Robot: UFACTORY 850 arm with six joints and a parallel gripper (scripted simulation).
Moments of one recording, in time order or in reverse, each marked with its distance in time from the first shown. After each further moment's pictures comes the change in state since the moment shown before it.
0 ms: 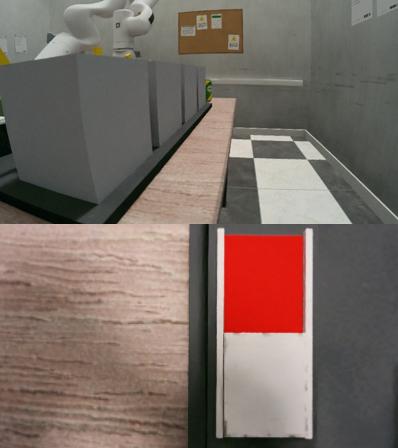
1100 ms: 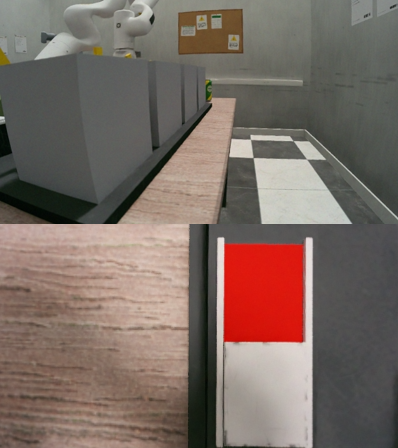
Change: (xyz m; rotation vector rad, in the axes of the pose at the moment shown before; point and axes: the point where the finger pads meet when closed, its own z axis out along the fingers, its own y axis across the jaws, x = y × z) arm 0.005 0.000 0.000 0.000 0.000 0.000
